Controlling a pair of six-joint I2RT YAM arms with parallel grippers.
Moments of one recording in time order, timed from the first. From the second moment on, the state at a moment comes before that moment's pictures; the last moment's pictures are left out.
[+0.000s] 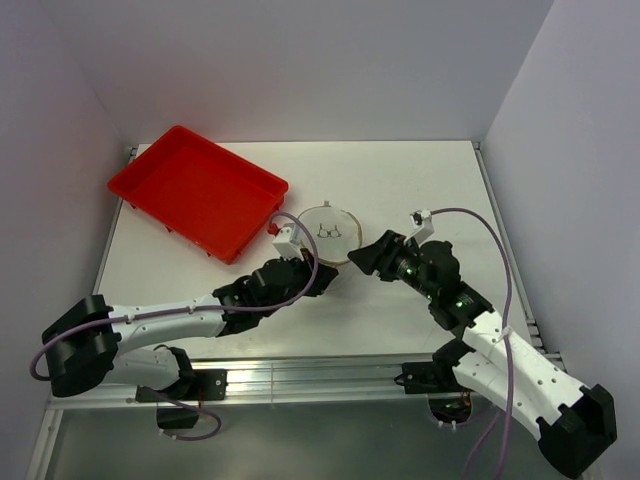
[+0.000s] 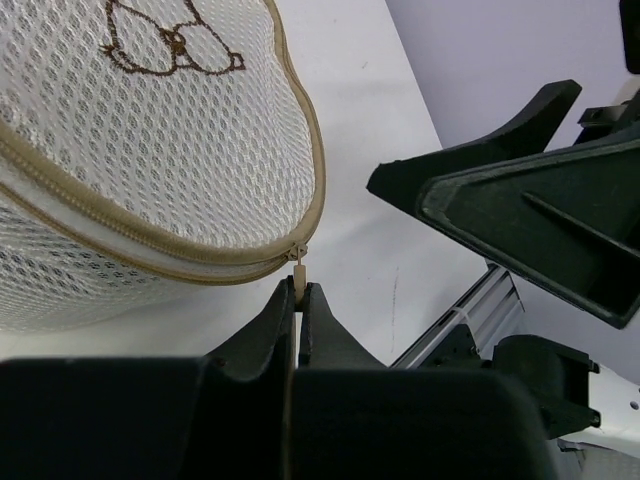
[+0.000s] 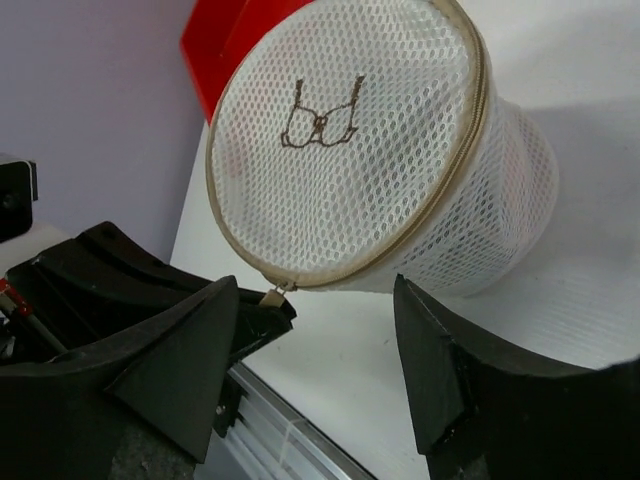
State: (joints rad) left arm -1.10 1.26 0.64 0.35 -0.31 -0.86; right arm 0.54 0.72 0.47 -0.03 -0.13 0.83
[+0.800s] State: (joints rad) left arm -1.11 1.19 0.60 0.31 -0.30 -0.84; right arm 0.50 0.93 0.48 0.05 -0.12 0.85
